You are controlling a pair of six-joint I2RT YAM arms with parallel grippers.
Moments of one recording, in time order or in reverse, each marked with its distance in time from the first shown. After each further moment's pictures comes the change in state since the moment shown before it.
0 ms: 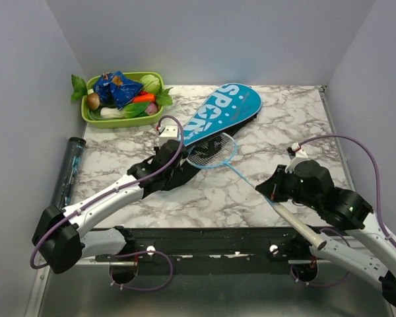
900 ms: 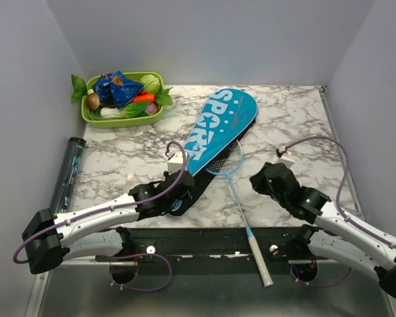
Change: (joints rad) left arm -0.306 -0.147 -0.171 -0.034 0.022 -0.245; right arm 0.001 0.144 -0.323 0.425 0.364 0.101
